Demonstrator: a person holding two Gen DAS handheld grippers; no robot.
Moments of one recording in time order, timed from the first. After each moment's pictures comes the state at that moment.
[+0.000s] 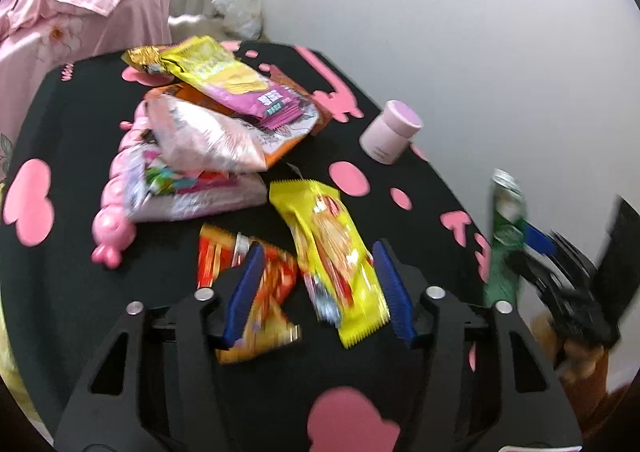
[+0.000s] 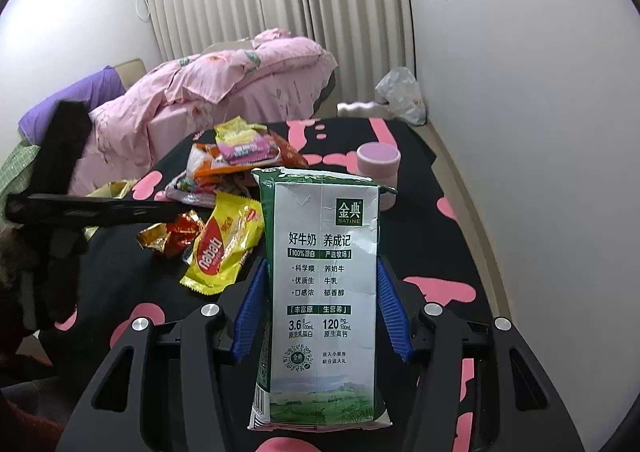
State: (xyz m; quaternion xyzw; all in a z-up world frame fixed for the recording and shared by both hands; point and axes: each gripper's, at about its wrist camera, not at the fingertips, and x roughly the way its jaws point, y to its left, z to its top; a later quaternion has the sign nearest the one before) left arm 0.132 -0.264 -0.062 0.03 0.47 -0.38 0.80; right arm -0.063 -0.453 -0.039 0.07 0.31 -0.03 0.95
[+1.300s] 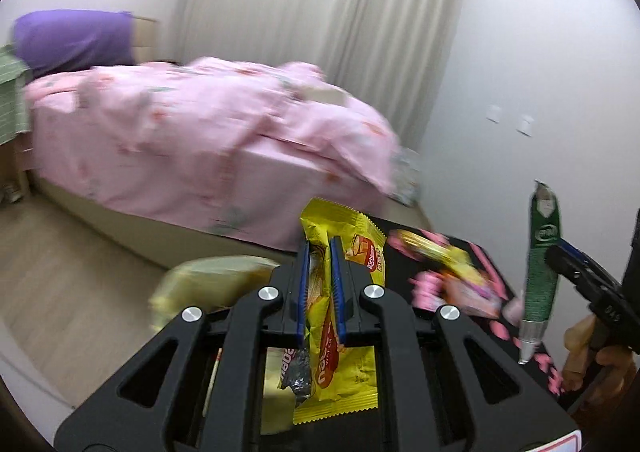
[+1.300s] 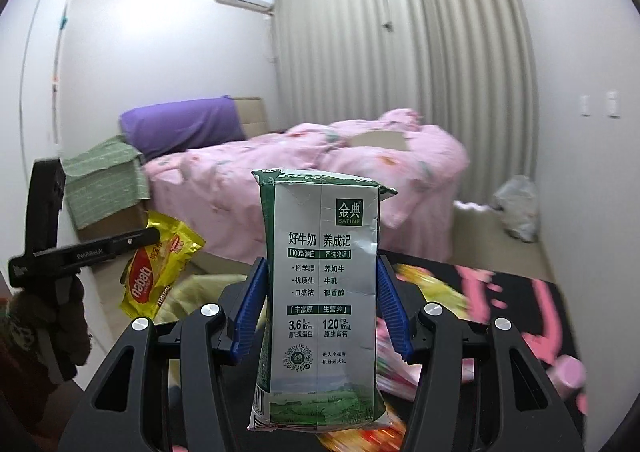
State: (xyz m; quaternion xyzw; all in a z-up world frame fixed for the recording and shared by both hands) left arm 0.094 0.046 0.052 -0.10 0.23 -0.10 0.96; right arm 0.067 -0.255 0.073 0.01 0.18 0.20 0.96
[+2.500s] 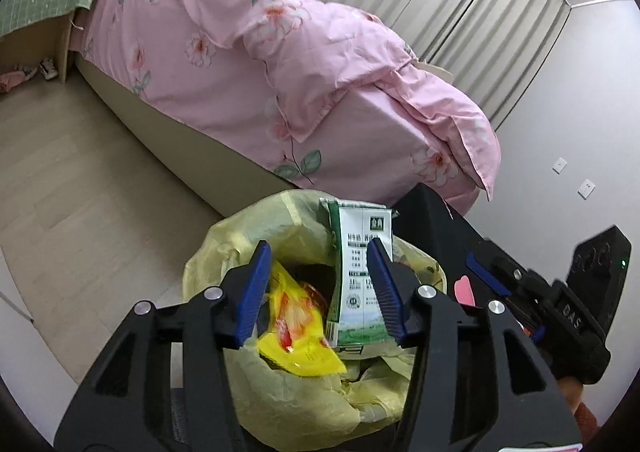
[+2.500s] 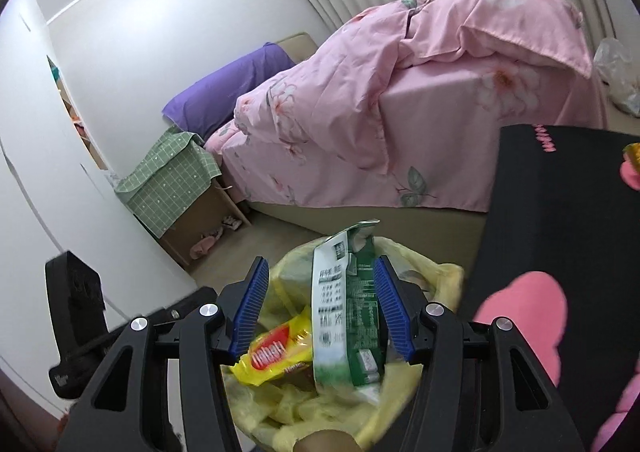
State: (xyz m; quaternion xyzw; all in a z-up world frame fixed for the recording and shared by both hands) left arm 0.153 0.138 -0.064 -0.25 0.30 -0.02 0.92; right arm 0.213 -0.117 -0.050 0.14 0.33 0.31 0.88
